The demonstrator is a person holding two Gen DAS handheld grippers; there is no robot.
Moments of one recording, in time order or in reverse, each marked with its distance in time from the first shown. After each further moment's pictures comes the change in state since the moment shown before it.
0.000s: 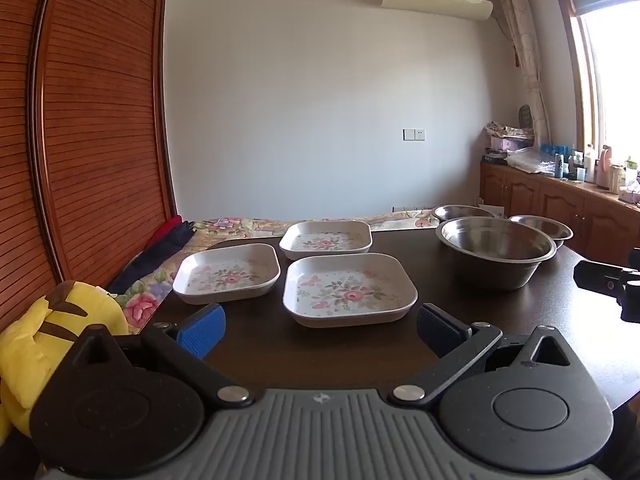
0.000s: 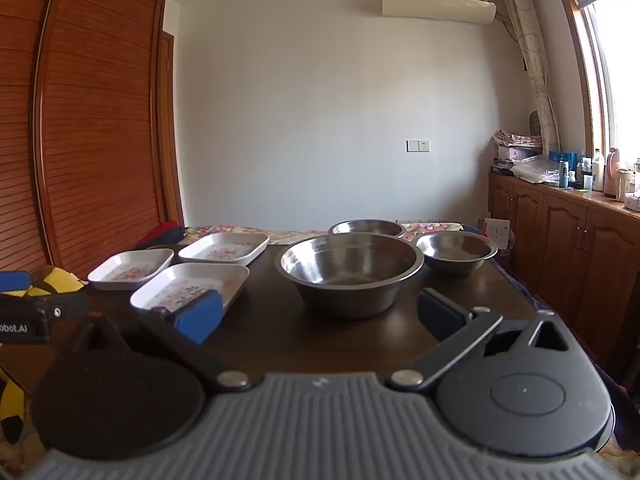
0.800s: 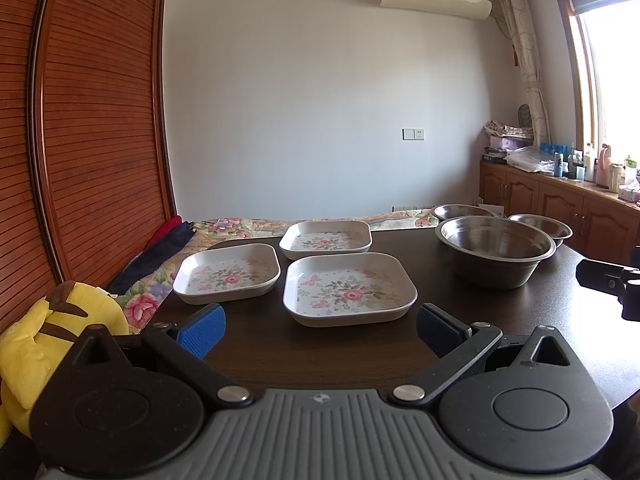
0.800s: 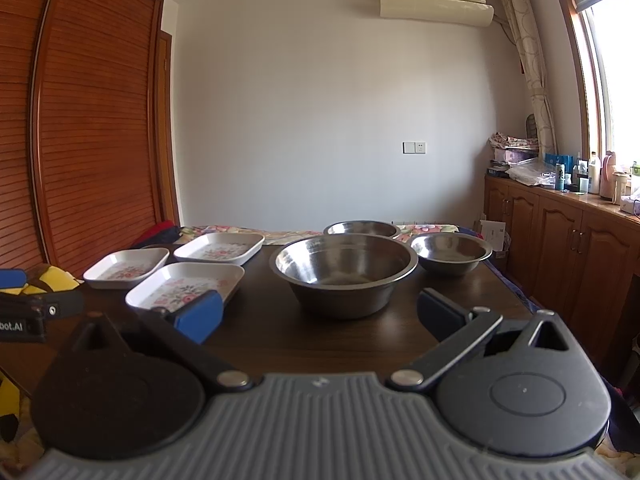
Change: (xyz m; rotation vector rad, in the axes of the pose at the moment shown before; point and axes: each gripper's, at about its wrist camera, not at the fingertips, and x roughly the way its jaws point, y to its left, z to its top) left arm 0.002 0.003 -0.002 0.001 0.005 0.000; right arm -0.003 -0.004 -0.001 -0.014 -0.001 -0.010
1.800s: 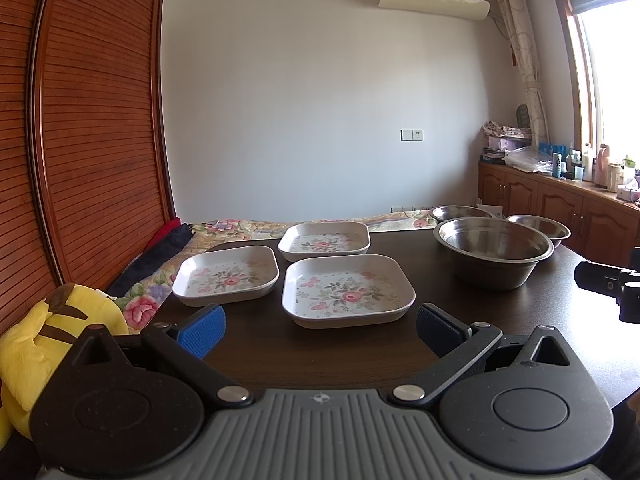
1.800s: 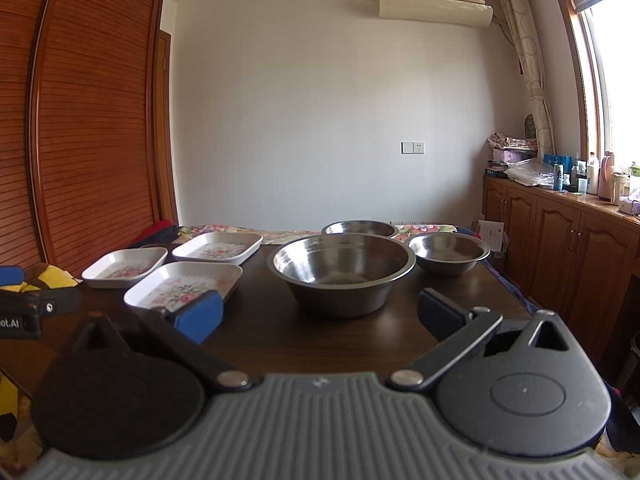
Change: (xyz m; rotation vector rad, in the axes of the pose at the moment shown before) left arm -0.002 0.000 0.002 0.001 -0.001 -0.002; right arm -0.001 -0.002 -0.001 -0.001 -0.001 -0.001
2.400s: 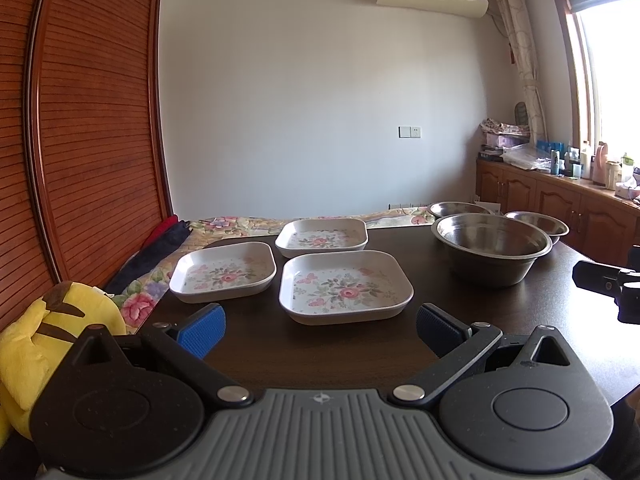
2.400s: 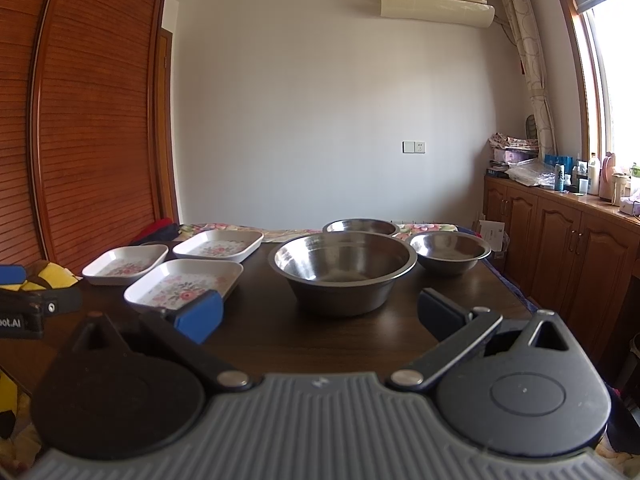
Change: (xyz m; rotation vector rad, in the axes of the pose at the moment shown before) left arm 0.002 -0.003 -0.002 0.003 0.009 -0.004; right arm 0.001 0.000 -0.002 -0.006 0.004 0.001
